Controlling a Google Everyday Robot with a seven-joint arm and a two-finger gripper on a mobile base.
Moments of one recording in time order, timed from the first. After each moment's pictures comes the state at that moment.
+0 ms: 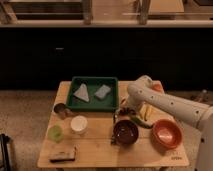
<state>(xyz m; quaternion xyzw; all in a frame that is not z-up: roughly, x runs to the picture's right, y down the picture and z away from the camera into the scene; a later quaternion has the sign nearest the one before) 0.170 0.135 0.875 -0.25 -0.14 -0.44 0.85</state>
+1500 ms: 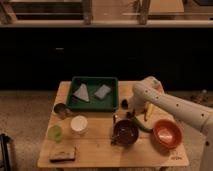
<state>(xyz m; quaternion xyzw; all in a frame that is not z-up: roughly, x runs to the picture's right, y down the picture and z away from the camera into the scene) 0.183 0.129 0.872 -0.23 -0.16 -0.43 0.86</state>
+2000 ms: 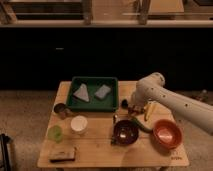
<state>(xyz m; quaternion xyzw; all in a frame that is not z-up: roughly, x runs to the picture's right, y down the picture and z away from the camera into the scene) 0.180 0.092 0.835 -0.18 -0.16 -0.43 0.87</state>
